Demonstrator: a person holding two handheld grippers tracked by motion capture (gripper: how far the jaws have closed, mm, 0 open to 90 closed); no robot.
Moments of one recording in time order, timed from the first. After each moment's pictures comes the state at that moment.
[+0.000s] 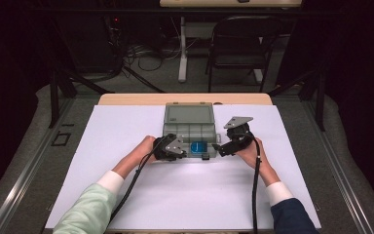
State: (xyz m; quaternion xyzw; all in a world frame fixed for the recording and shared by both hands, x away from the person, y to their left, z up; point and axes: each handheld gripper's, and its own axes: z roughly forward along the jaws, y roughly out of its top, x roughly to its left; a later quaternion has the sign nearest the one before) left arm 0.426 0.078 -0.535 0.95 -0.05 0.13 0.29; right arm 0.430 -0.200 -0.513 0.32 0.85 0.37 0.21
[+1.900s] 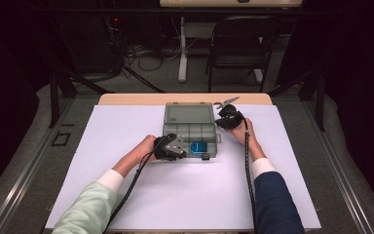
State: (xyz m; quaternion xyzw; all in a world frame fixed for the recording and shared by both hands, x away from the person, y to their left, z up) left arm 0.430 0.077 -0.535 0.95 -0.06 0.11 0.29; right arm 0.537 -0.193 -0.546 0.37 0.86 0.31 0.17
